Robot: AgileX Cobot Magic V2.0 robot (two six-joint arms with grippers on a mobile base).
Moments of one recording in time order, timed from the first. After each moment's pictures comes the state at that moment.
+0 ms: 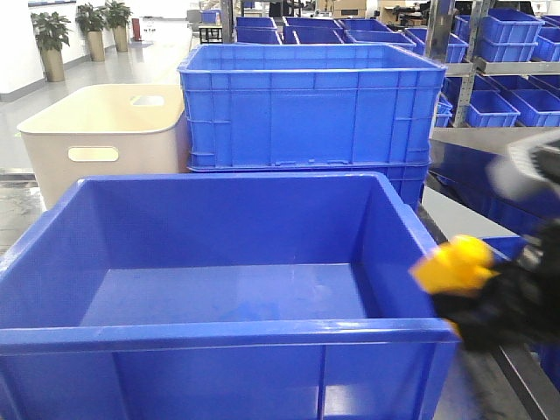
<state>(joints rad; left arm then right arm) -0.31 0.47 -0.64 -0.33 0.72 0.29 0.32 1.12 -1.25 0.19 0.91 -0.25</state>
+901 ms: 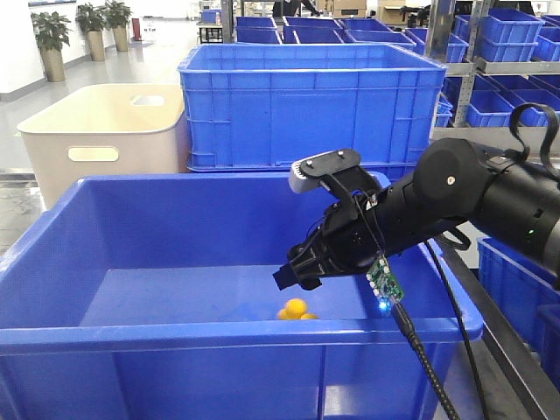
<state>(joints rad) -0.31 0.47 -0.64 -0.33 0.71 0.29 0.37 1.77 -1.70 0.34 0.86 -0.45</state>
